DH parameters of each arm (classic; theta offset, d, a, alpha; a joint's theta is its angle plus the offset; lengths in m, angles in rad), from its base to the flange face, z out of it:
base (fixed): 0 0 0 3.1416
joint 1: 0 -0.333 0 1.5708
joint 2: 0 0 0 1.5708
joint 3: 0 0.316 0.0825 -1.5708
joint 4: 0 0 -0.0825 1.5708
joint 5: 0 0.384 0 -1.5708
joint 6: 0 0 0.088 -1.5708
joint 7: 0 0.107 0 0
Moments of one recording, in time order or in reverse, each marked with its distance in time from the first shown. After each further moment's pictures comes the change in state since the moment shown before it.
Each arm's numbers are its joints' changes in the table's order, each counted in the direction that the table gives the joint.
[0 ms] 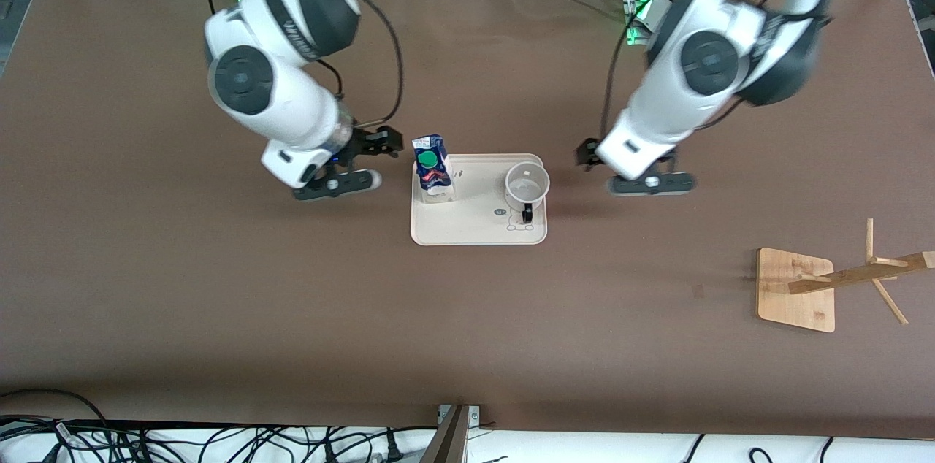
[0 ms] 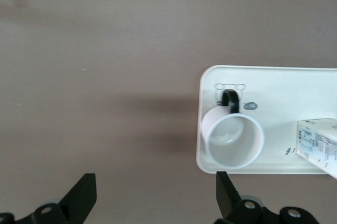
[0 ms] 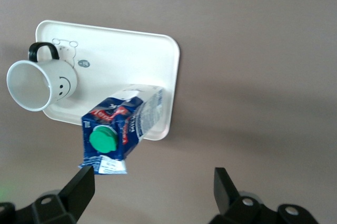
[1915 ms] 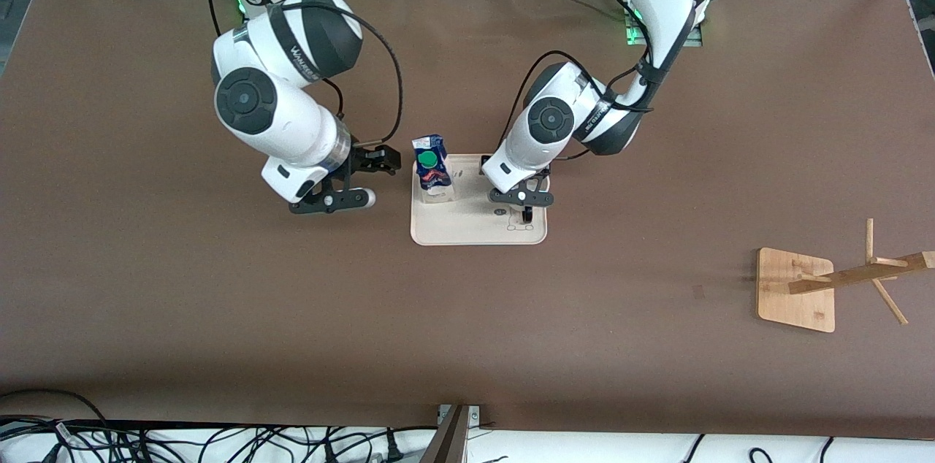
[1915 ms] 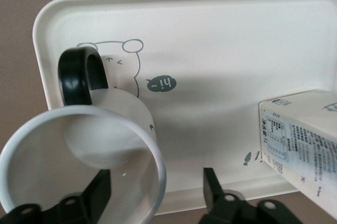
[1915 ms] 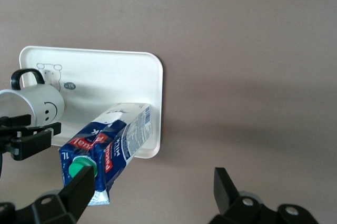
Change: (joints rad) left arm 0.173 0.314 -0.024 0.000 -0.084 -0.337 0.023; right arm -0.008 0.028 -0.090 -0.002 0.037 -0.035 0.017
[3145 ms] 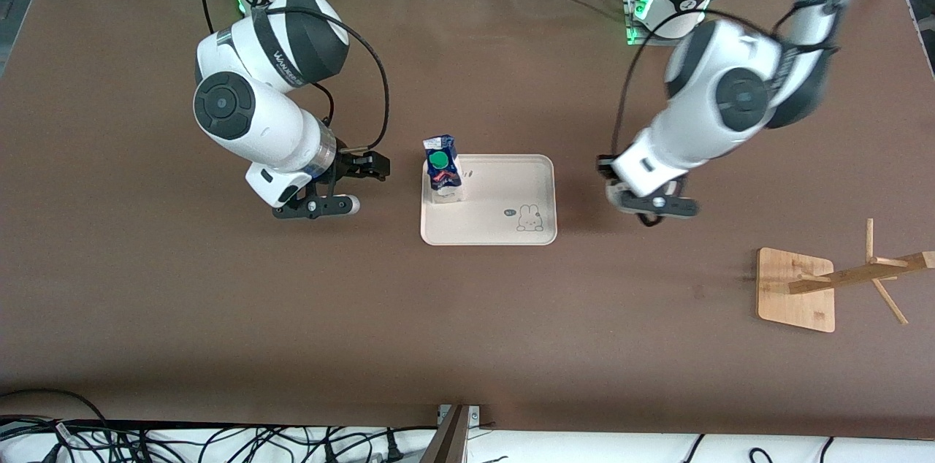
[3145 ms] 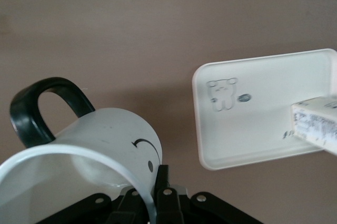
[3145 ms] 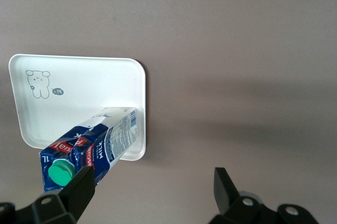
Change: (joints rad) left arm -0.360 -0.370 0.013 0.013 0.003 0.392 0.354; right arm 0.001 -0.004 -0.012 -0.001 0.005 0.000 0.001
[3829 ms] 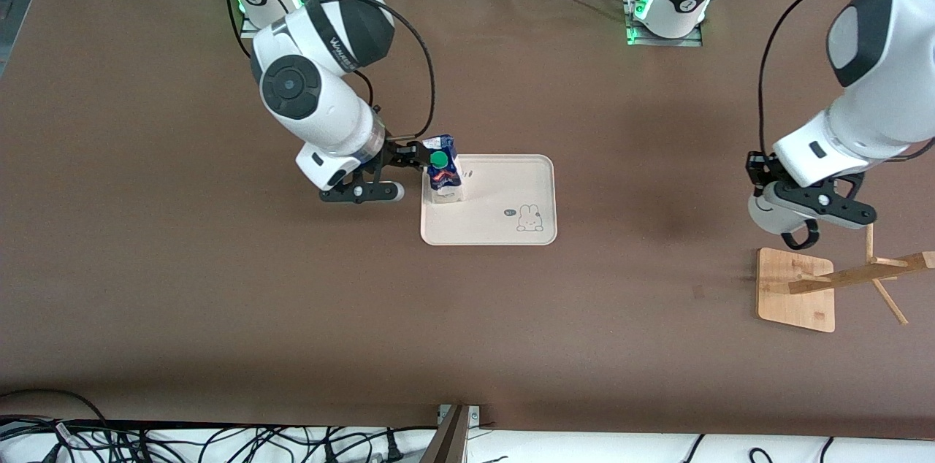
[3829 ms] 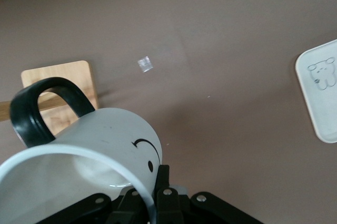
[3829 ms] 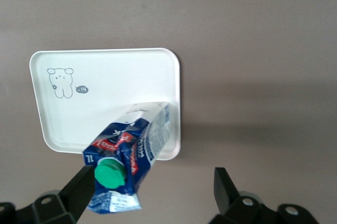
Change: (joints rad) left arm -0.206 -0.062 0.057 -0.075 0.170 0.065 0.450; right arm -0.112 0.038 0.011 0.004 0.001 -0.088 0.176
